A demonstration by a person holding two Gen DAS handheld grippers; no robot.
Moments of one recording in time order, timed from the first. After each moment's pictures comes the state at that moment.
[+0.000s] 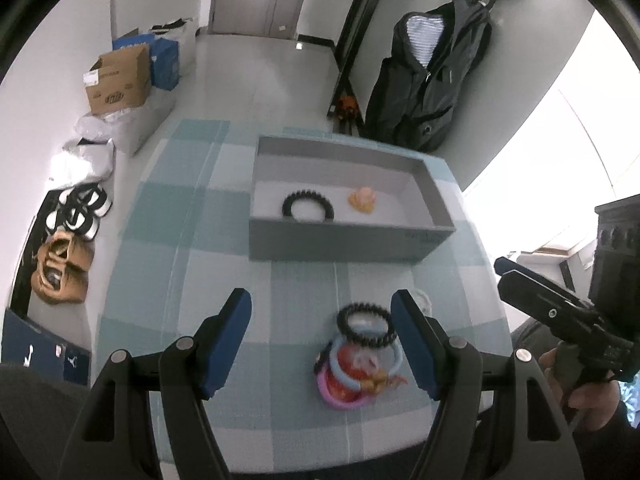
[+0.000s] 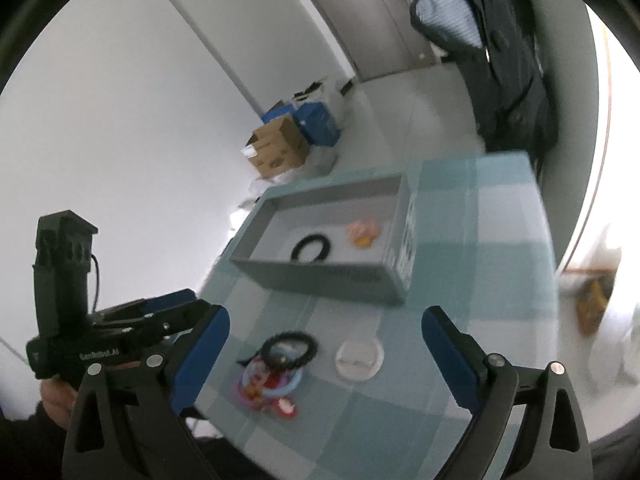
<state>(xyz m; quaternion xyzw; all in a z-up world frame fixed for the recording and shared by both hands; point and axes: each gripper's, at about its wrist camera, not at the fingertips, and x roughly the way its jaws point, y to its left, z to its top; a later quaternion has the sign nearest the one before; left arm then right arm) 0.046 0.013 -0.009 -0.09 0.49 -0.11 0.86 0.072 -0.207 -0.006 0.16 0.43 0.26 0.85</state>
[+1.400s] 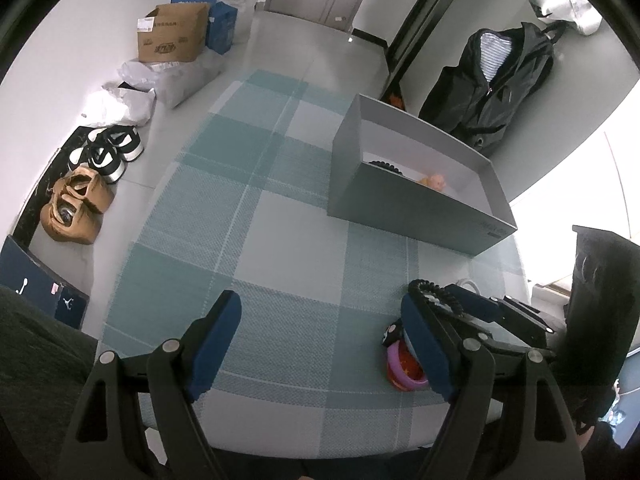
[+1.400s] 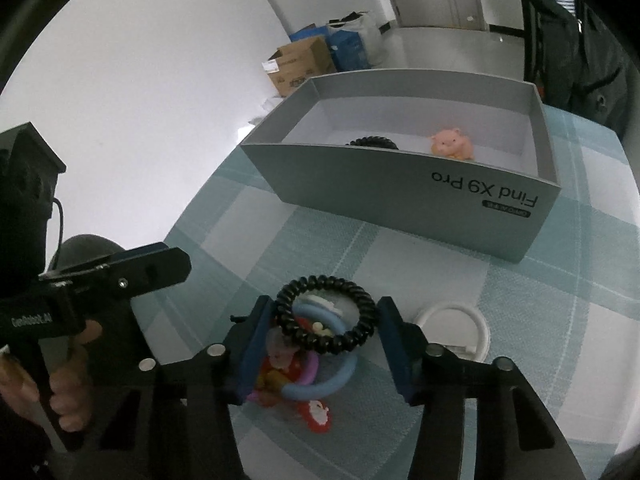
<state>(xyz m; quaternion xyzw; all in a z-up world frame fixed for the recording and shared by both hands) 0.035 0.059 -0.045 -0.16 0.51 -0.05 0.85 0.079 -0.115 -0.057 0.04 0.50 0.30 0.81</state>
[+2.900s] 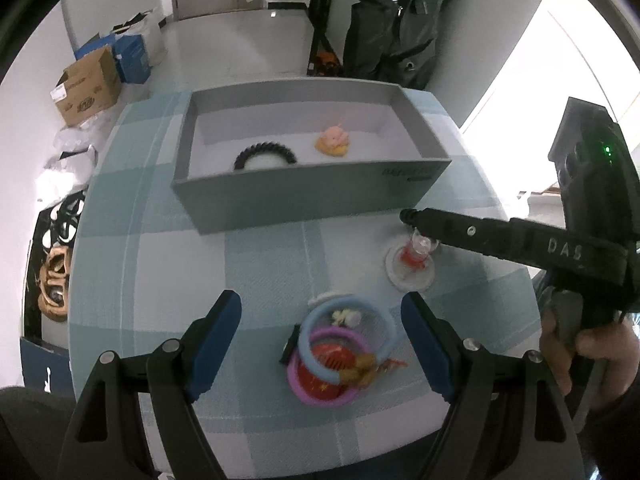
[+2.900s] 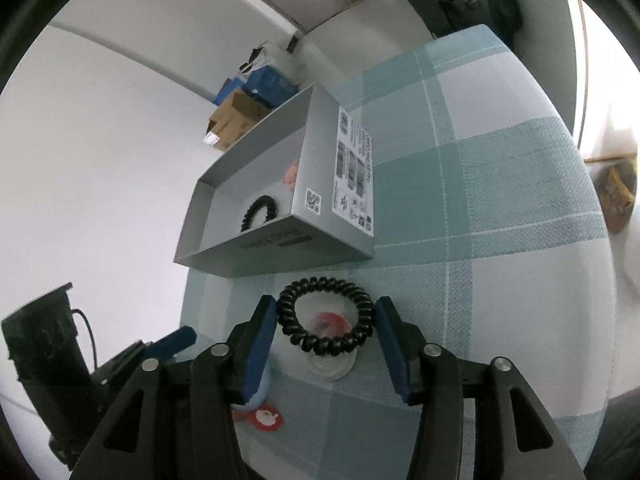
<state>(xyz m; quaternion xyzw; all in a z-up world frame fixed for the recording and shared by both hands) 0.058 -0.022 -0.034 0.00 0.54 -0.14 0.83 0.113 -0.210 -0.069 0.26 0.53 0.21 0.78</state>
